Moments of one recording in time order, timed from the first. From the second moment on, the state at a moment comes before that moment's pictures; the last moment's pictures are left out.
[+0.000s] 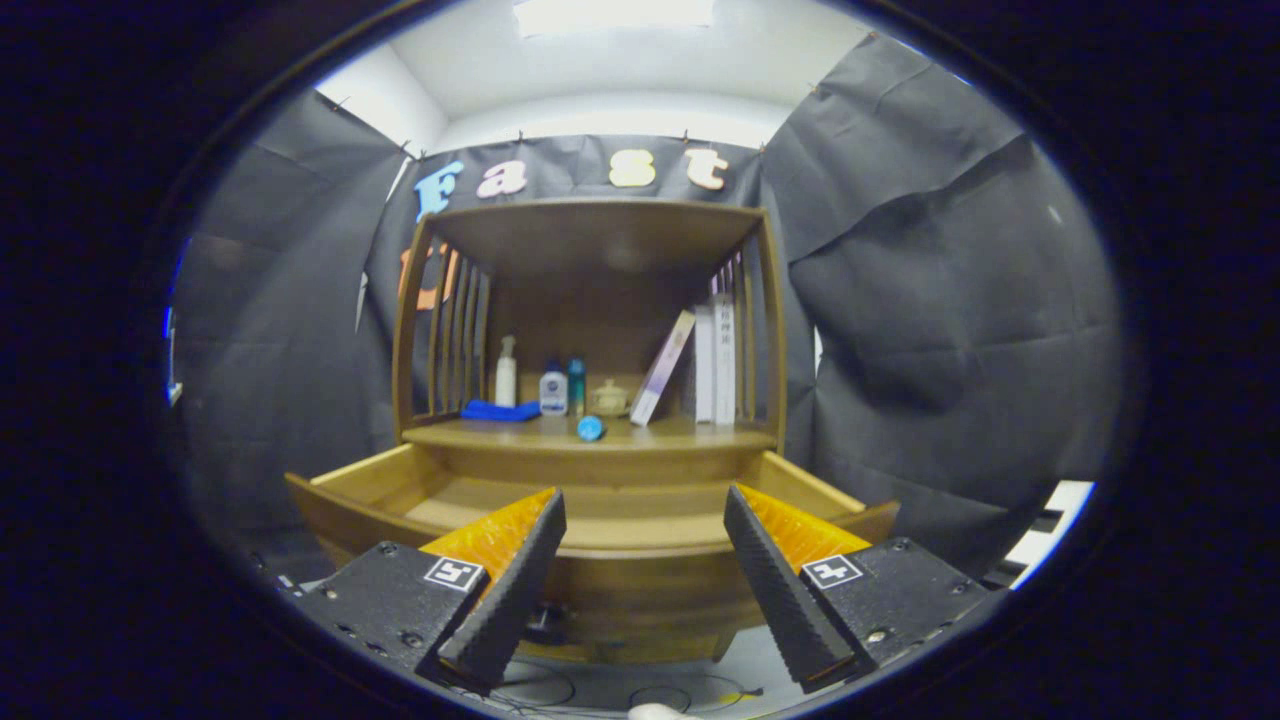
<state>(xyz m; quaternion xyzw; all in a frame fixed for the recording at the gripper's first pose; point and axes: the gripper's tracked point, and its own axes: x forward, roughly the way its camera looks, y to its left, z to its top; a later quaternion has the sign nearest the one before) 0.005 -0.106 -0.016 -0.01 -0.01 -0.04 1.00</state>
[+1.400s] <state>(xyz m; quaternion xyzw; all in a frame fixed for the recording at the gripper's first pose) 0.109 -0.046 -0.071 -0.02 0.06 -0.03 1.00</state>
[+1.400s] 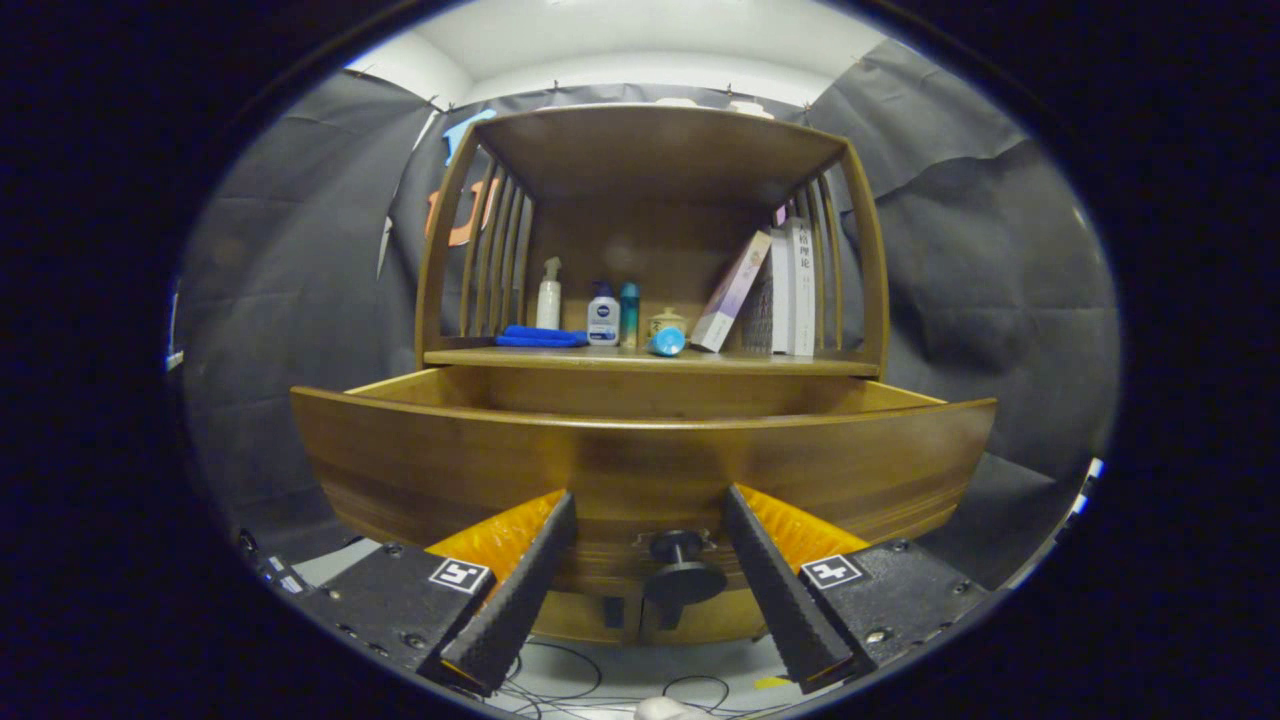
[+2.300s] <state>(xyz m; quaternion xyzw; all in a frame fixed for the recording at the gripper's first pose) 0.255 -0.049 -0.059 0.00 0.07 -0.04 1.00</state>
